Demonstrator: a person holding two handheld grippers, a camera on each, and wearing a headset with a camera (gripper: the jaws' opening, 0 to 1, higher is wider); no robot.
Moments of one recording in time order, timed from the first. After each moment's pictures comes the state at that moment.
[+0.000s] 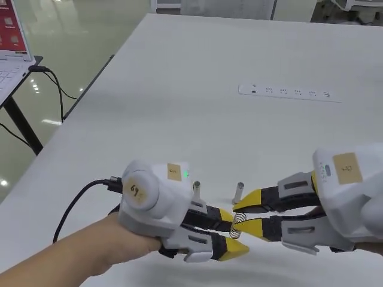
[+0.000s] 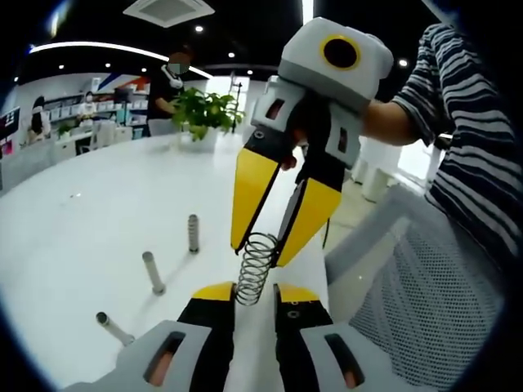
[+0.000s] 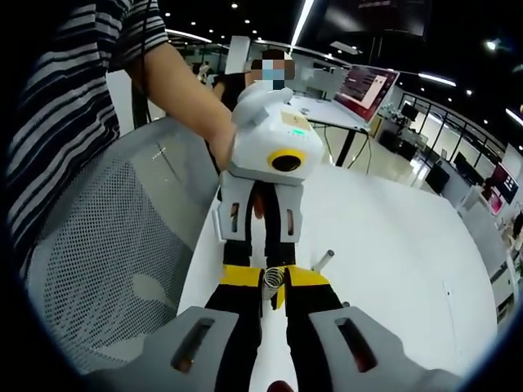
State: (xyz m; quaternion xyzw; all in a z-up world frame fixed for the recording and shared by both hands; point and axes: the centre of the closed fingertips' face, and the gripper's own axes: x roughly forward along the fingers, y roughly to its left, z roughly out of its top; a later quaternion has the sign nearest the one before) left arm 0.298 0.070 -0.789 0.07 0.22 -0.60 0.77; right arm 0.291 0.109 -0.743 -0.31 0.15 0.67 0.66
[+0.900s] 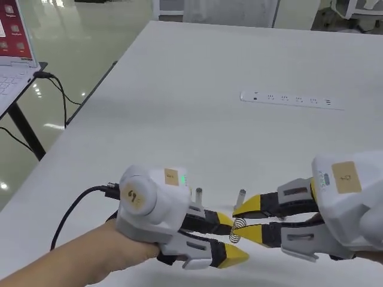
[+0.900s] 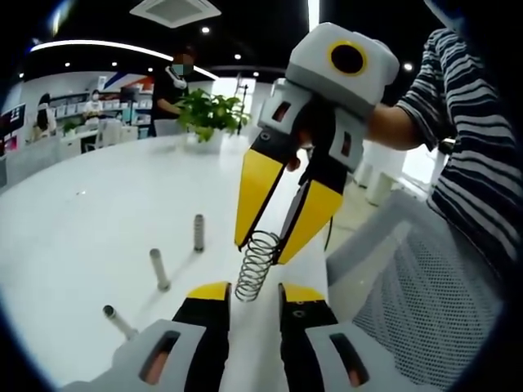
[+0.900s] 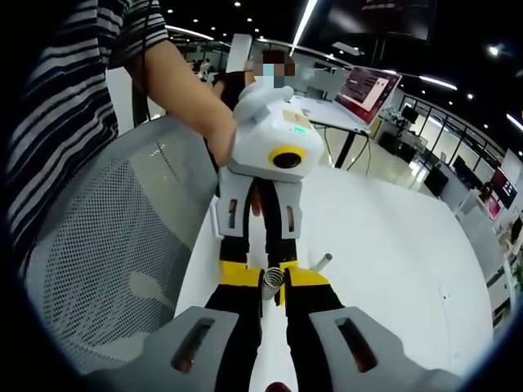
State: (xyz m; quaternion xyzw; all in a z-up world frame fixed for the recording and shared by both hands) left arm 0.299 0.078 -0.786 0.06 0.22 -0.59 0.78; right arm 0.291 0.112 -0.740 -0.32 0.15 0.67 0.66
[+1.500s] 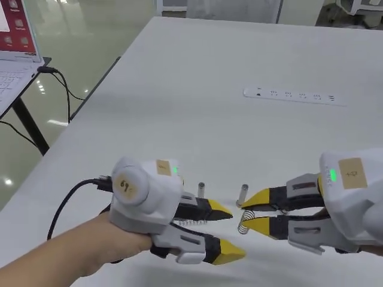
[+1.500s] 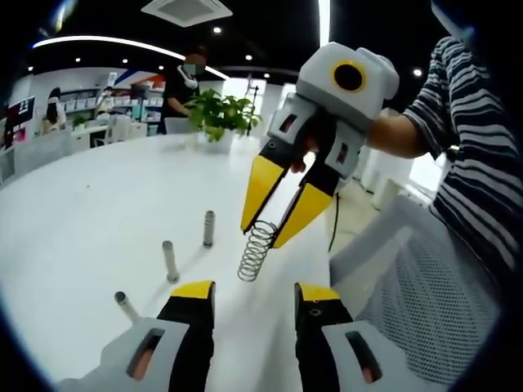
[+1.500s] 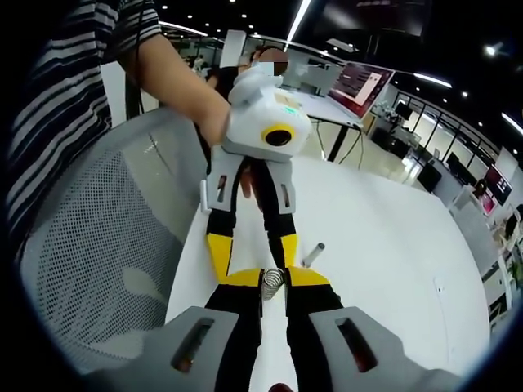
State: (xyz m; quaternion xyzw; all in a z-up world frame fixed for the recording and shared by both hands) left arm 0.301 0.091 -0.784 0.05 0.23 -0.57 0.79; right arm 0.300 0.103 -0.747 -0.33 0.15 0.65 0.67
